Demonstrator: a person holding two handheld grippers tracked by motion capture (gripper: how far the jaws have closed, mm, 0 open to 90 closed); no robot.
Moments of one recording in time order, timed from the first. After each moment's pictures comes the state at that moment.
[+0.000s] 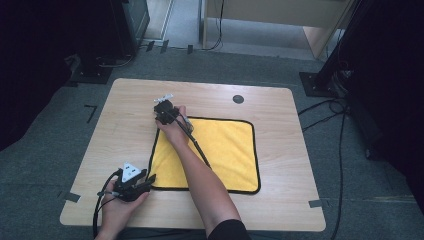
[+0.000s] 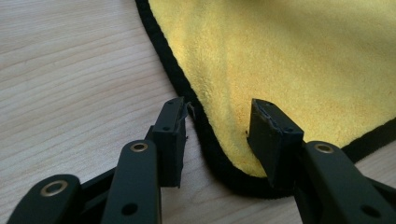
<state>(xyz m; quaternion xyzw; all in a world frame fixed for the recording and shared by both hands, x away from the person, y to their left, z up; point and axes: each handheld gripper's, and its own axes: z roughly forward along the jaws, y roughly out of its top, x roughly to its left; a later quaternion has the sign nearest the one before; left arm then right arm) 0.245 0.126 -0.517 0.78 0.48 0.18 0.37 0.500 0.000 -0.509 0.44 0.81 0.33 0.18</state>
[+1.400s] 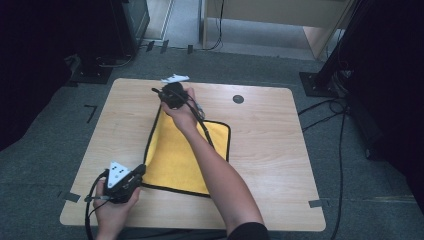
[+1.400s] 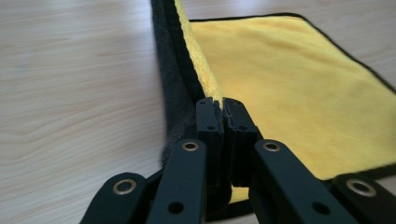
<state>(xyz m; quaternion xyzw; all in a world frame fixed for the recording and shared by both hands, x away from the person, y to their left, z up) 0.220 0.115 -0.466 0.74 0.47 0.23 0.42 0.486 -0.053 -0.416 0.41 0.77 0.46 0.17</state>
